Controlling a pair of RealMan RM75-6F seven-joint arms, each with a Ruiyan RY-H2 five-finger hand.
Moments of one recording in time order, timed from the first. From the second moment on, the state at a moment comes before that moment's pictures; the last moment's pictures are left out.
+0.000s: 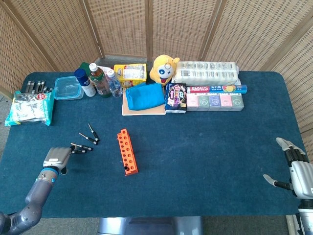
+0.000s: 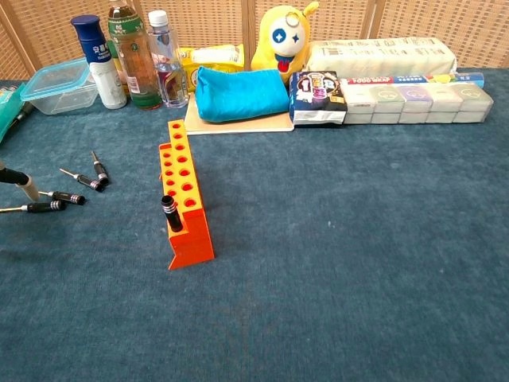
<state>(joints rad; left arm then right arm) -0.66 -1.25 0.00 -1.81 0.48 1.00 0.75 0.06 -1.03 0.07 -1.68 -1.50 1.49 0.20</state>
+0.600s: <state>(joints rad) -0.69 -1.28 0.03 -1.83 0.48 1.10 0.81 0.06 -1.03 0.07 -1.68 -1.50 1.48 0.21</state>
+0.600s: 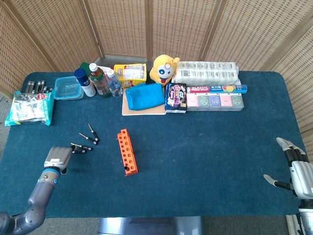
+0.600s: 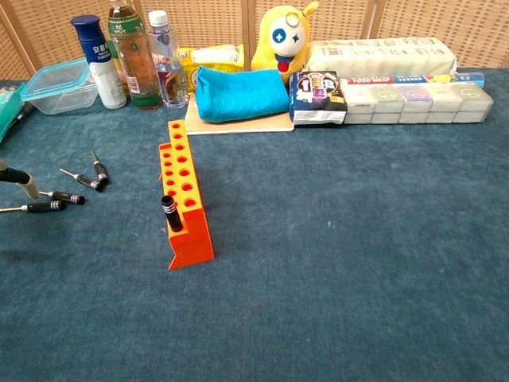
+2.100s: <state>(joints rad) -0.71 -1.32 0.05 -1.82 0.49 1.10 0.78 0.06 -1.02 0.07 -1.69 -1.49 1.48 0.23</state>
